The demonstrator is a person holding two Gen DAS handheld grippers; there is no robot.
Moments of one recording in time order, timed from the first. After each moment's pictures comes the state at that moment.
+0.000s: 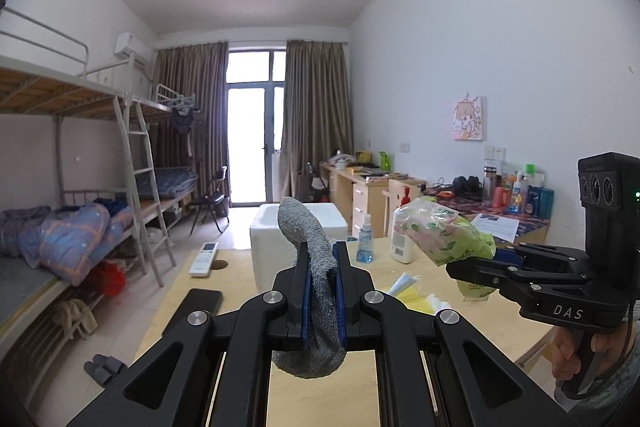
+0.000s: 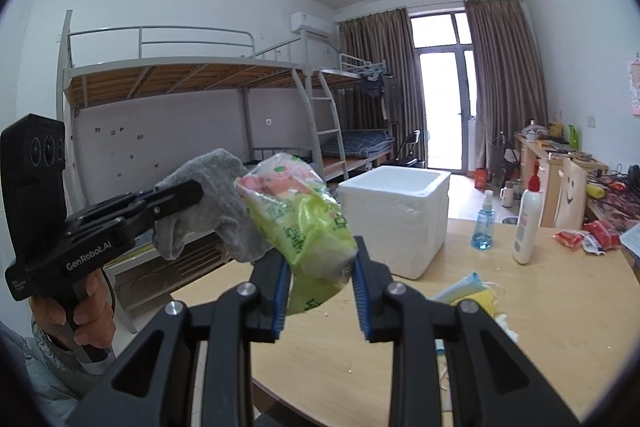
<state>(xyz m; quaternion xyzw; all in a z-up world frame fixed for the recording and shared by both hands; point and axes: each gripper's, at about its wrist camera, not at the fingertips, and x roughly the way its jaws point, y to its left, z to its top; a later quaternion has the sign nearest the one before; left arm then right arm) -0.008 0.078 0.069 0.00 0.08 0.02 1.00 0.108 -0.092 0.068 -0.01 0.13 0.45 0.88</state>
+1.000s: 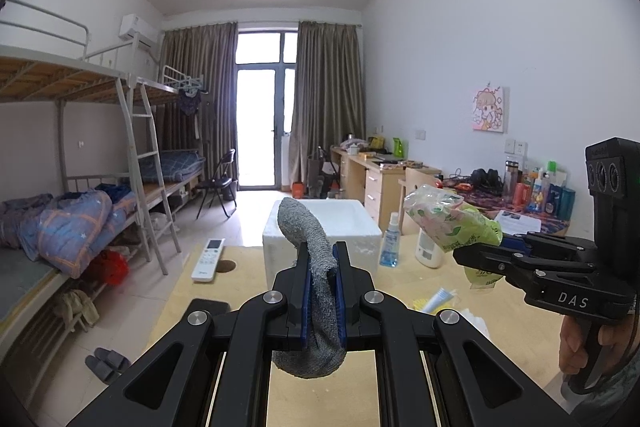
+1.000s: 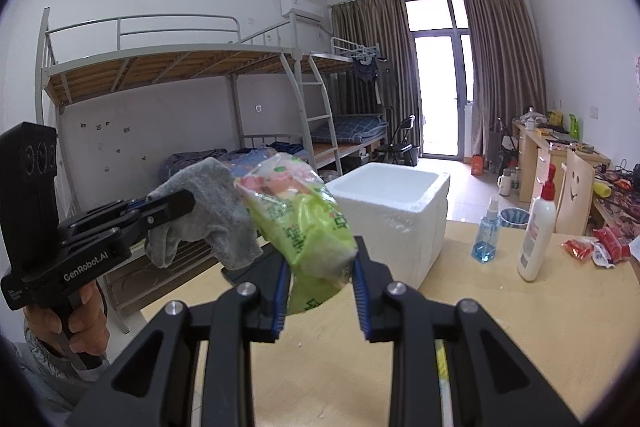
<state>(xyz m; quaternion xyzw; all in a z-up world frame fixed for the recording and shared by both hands) 0.060 0.113 0.078 -0.01 0.11 0.04 0.99 0.166 -0.051 0.085 -0.02 0.16 0.44 0.88</state>
